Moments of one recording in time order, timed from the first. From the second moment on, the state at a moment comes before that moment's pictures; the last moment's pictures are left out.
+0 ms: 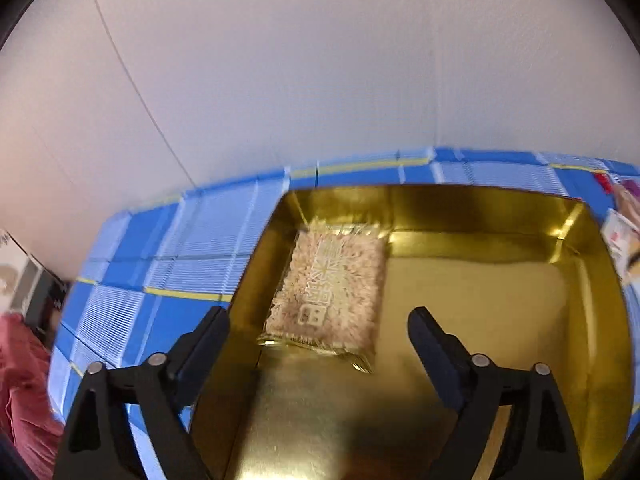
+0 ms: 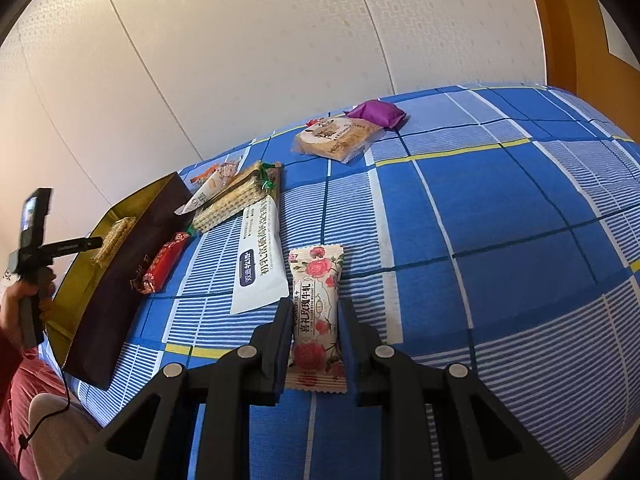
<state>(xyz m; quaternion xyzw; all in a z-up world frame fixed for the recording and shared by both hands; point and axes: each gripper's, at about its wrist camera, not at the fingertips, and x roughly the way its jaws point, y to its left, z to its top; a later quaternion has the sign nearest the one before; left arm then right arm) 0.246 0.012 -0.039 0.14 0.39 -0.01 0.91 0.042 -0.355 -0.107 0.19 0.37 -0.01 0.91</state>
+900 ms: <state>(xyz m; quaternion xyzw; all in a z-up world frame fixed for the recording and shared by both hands) 0.135 0.048 -0.056 -0.02 0.38 -0.05 0.93 0.056 -0.267 -0.074 0.11 0.36 0.09 0.92</state>
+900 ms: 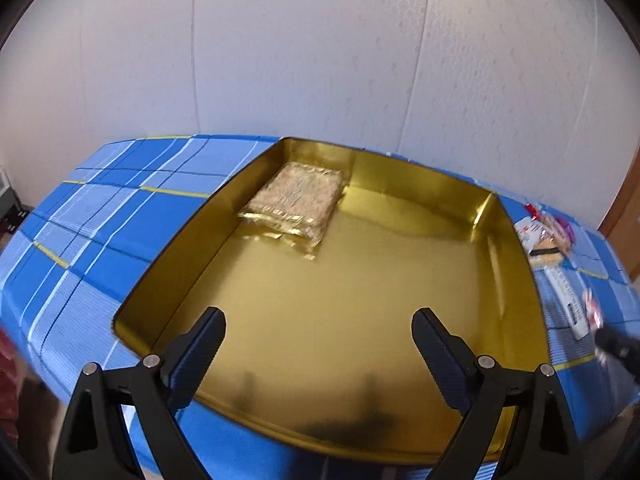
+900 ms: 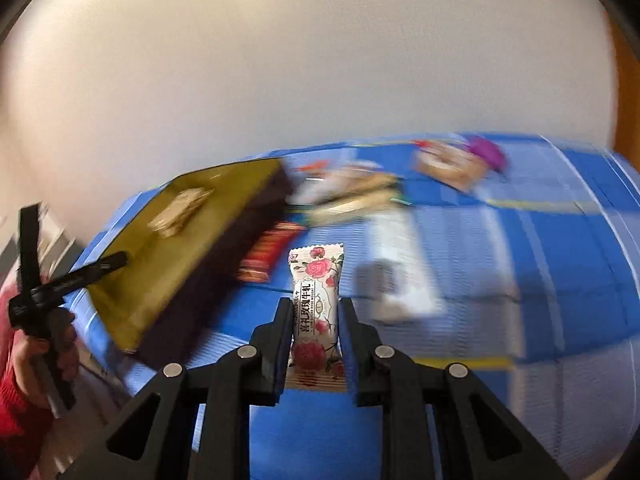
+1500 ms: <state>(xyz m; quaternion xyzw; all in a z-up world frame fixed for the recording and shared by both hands) 0.128 0.089 -0.056 -0.04 0.36 0.01 0.93 0.269 -0.094 -0.071 0.04 0.48 0.15 0.87</state>
